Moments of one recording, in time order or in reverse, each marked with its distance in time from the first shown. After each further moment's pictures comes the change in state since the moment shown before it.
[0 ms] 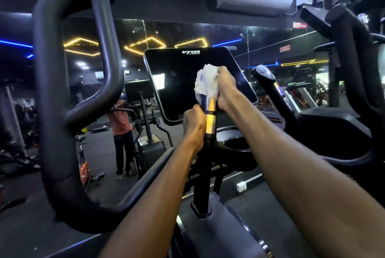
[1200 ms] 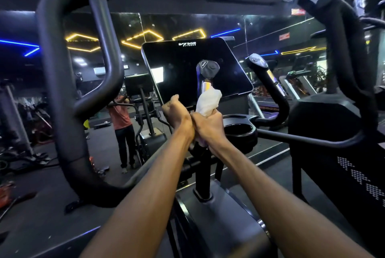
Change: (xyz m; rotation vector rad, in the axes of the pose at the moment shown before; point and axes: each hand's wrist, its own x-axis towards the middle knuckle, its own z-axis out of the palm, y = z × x) left_hand -0.006 0.001 -0.020 -0.426 0.310 -0.026; right_hand -0.111 0.089 -0.022 -0.401 0.122 -0.196
